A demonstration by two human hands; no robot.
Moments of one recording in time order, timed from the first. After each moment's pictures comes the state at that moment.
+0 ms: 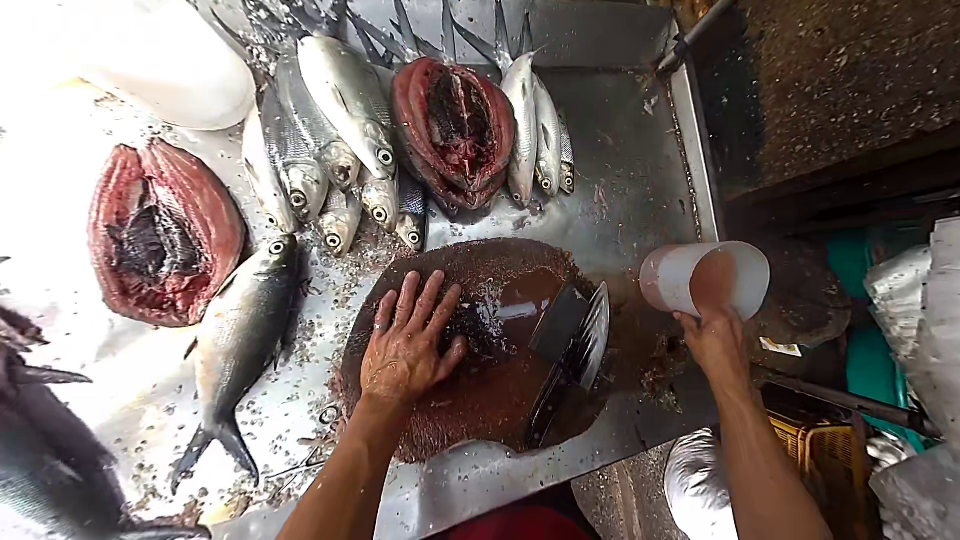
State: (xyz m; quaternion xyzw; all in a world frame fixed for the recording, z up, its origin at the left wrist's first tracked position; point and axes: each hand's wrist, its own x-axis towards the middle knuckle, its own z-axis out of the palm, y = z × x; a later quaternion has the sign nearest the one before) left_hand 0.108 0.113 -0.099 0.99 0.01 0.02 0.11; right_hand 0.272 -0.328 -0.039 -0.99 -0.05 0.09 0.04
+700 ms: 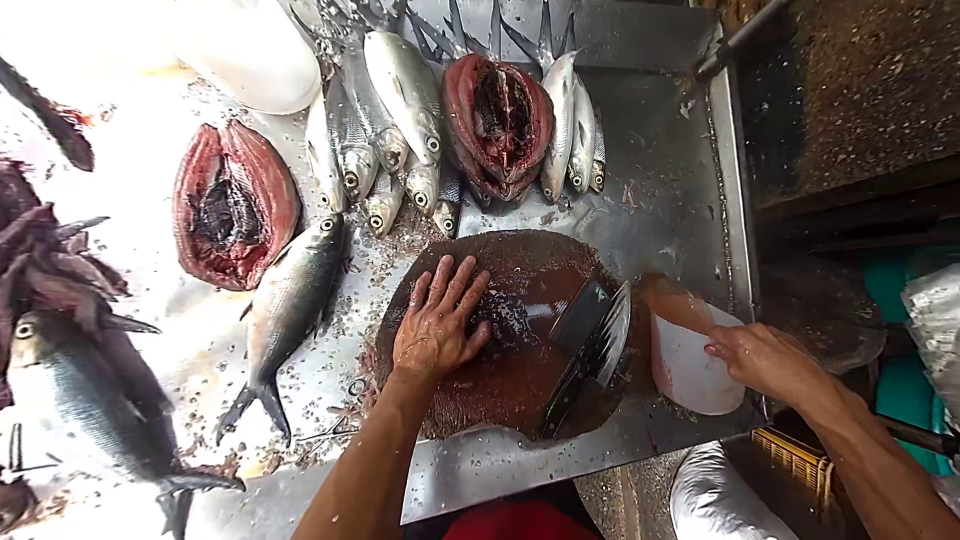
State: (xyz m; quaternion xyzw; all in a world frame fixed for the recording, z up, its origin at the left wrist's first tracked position) left_hand 0.107 0.112 -0.101 0.99 0.01 0.01 0.11; right_hand 0.294 -0.323 0.031 -0.89 -0.28 0.34 -0.12
